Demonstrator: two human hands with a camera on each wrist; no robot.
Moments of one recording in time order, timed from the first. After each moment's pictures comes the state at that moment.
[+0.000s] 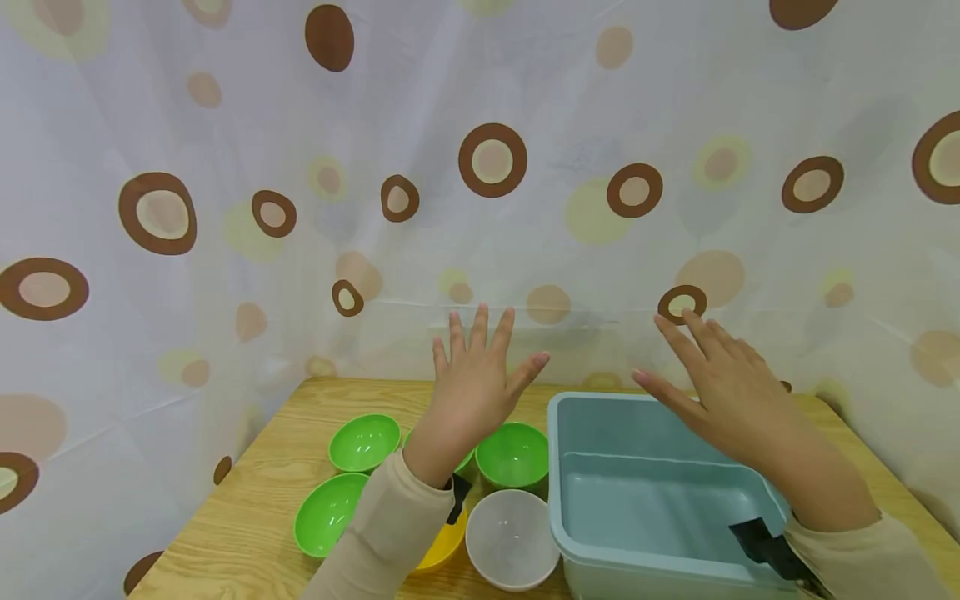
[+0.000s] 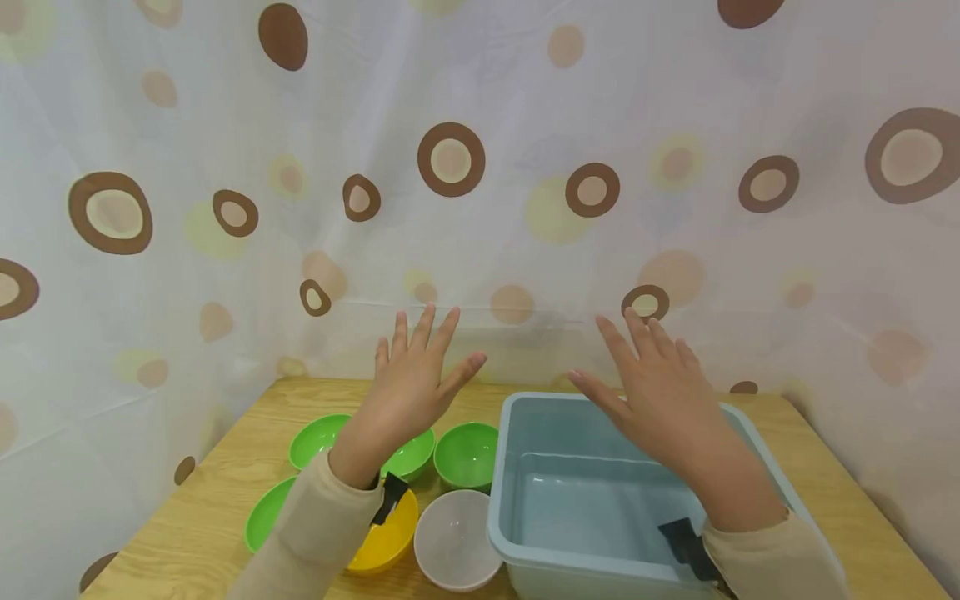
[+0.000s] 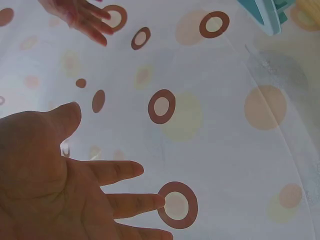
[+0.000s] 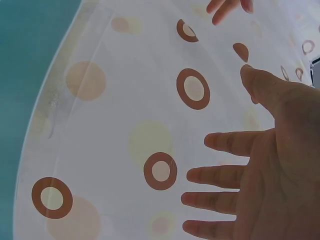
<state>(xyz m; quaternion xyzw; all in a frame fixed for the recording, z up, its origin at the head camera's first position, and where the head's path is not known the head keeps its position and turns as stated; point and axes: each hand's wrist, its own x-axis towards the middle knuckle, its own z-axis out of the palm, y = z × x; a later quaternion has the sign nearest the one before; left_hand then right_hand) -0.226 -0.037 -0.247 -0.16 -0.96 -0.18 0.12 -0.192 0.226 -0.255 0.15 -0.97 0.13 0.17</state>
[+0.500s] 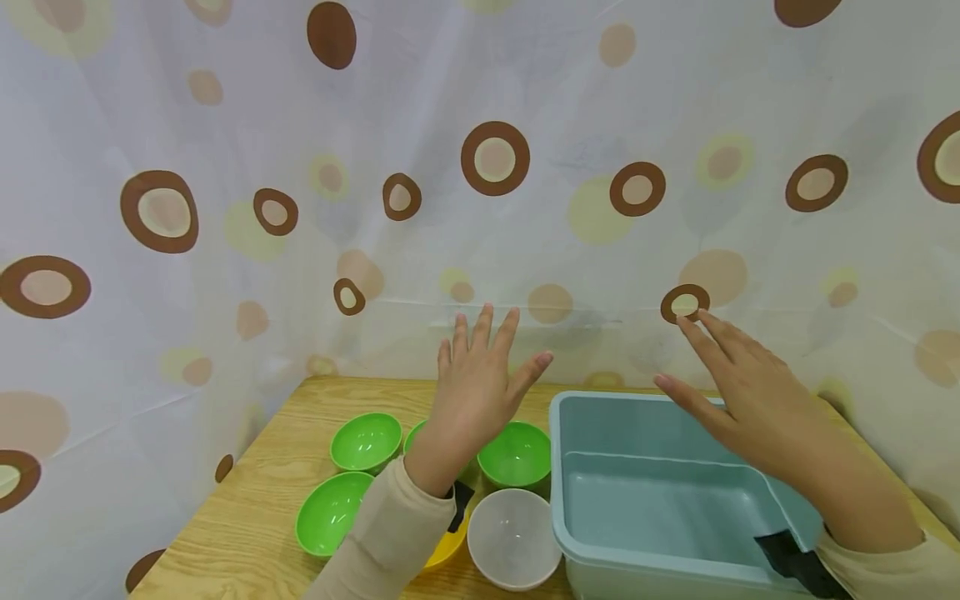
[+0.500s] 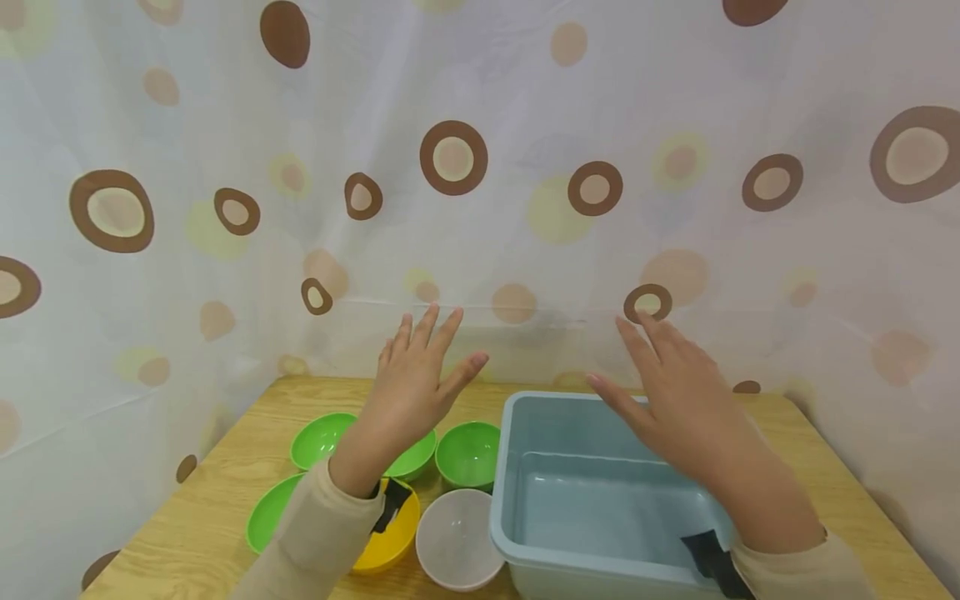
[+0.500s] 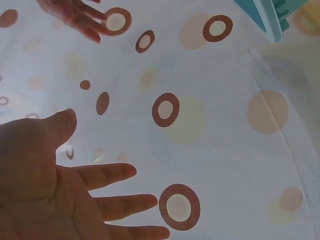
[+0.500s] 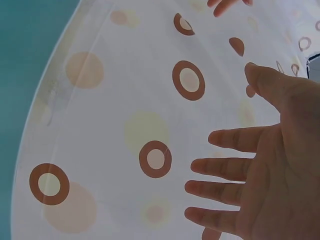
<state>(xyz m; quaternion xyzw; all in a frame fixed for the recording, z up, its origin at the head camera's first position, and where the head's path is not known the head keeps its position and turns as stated) -0.218 -0.038 -0.249 -0.17 -0.95 -0.22 0.15 -0.183 0.240 -0.258 0.18 -0.95 0.14 0.21</state>
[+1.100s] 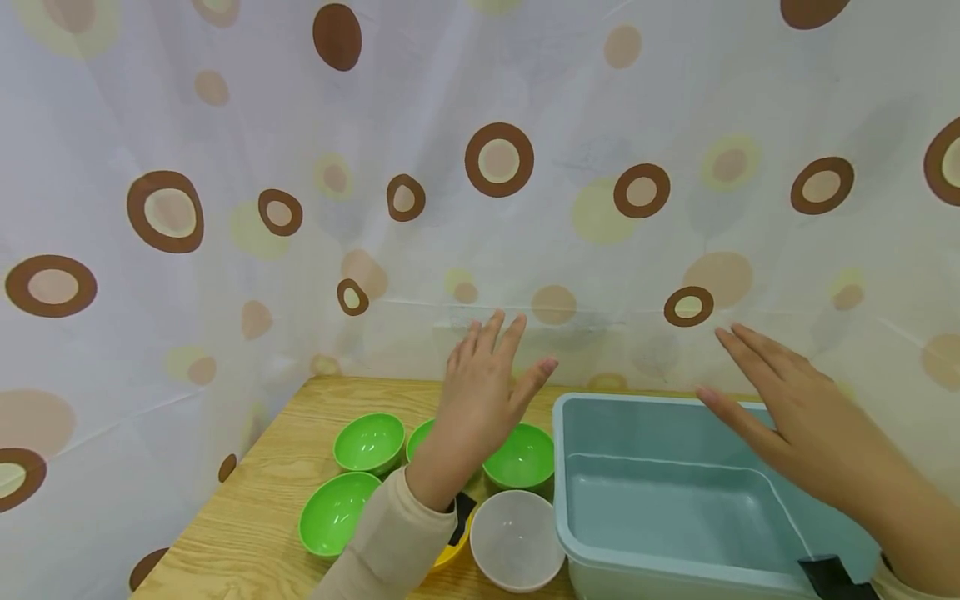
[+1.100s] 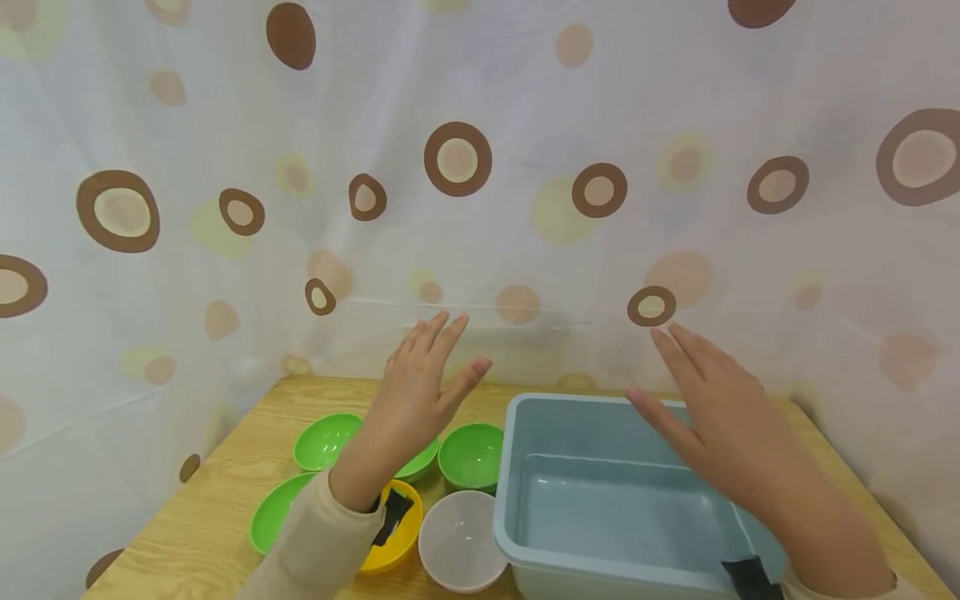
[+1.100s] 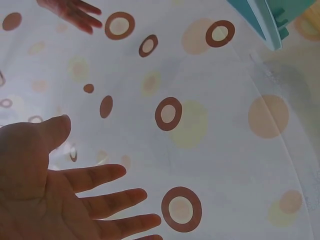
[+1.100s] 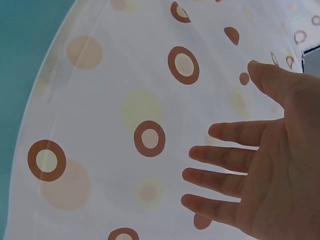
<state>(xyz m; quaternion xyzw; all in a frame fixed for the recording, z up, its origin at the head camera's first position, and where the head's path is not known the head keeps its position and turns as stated) -0.211 -0.042 -0.253 -0.22 -0.92 -0.24 0.20 -0.164 0.259 -0.264 0.16 -0.95 0.14 0.22</state>
